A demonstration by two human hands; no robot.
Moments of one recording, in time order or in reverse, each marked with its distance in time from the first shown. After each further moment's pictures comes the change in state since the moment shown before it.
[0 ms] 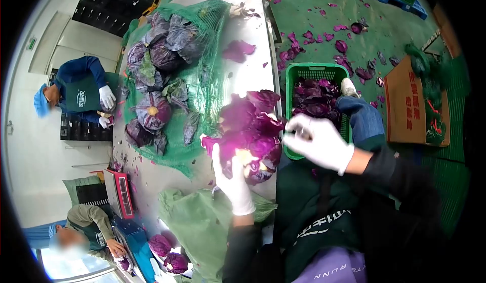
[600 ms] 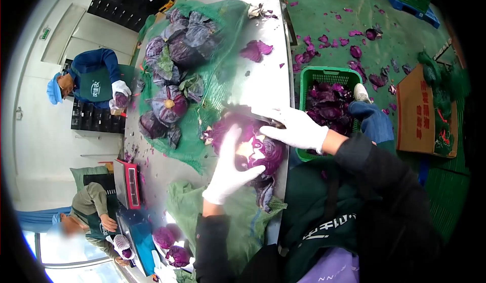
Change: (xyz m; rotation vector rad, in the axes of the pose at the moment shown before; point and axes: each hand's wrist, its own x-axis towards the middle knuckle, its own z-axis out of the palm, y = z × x) left_hand 0.063 0.023 -0.057 0.542 -0.731 0.343; right_hand 0.067 -0.001 0.044 -0.084 -0.247 -0.261
